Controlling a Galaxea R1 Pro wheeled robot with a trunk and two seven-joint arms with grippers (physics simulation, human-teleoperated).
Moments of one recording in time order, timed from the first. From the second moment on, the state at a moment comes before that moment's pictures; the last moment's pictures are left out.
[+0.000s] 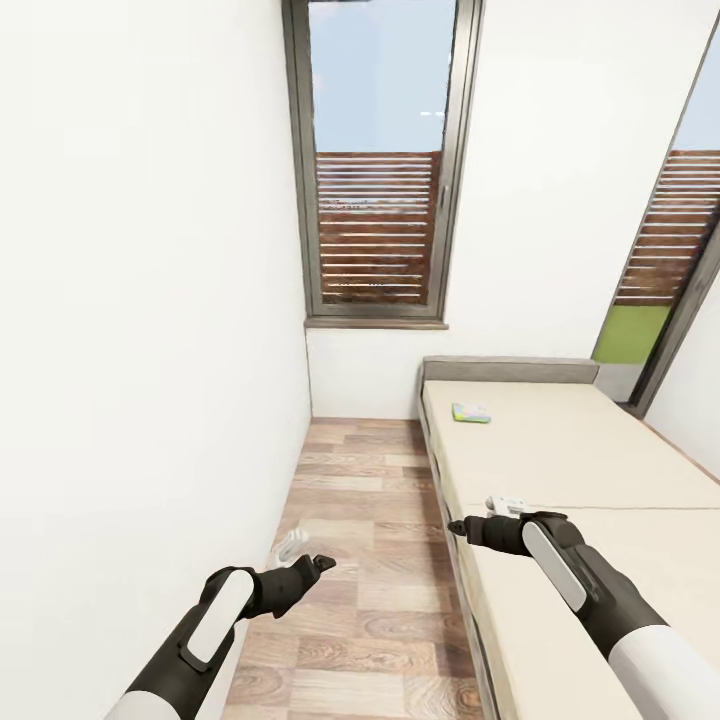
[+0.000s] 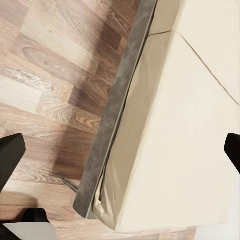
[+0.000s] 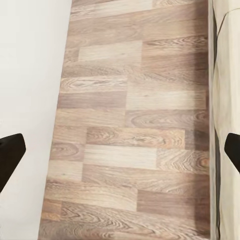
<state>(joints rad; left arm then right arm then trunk) -0.46 -0.04 -0.16 -0.90 0.99 0.66 0.19 -0.61 -0.24 0.28 -0.96 -0.64 0.75 0.00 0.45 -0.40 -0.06</state>
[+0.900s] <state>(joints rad) -0.46 -0.04 -0.16 -0.90 0.99 0.66 0.19 -0.61 -0.24 0.28 -0.96 -0.64 0.75 0.00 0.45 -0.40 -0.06</state>
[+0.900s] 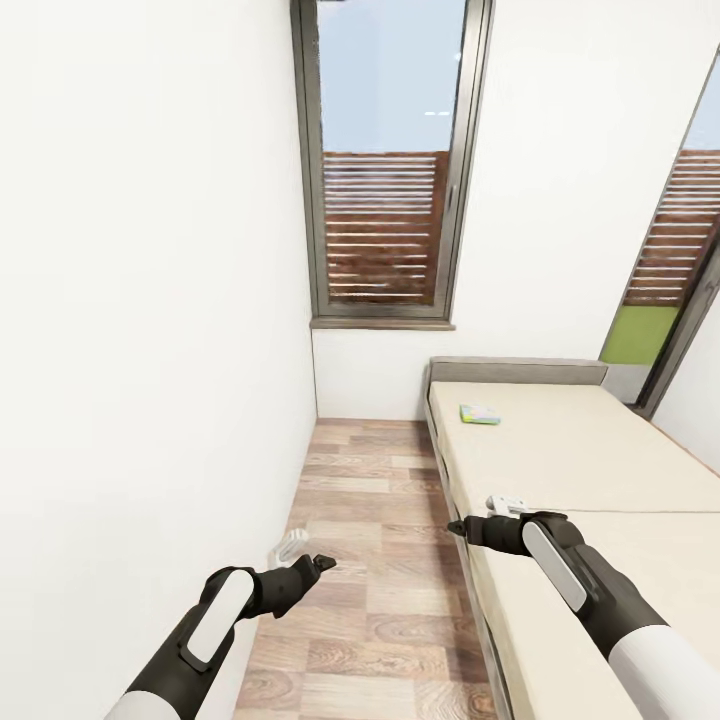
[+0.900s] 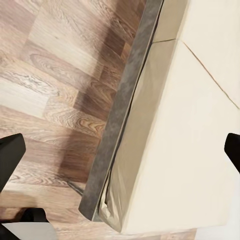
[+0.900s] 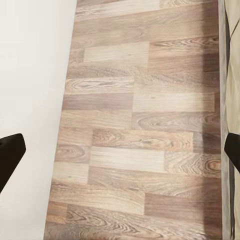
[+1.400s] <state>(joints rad) -0.46 -0.04 -0.16 -0.90 0.99 0.66 0.19 -0.61 -0.24 0.28 -0.96 -0.64 0.75 0.00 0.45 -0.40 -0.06</state>
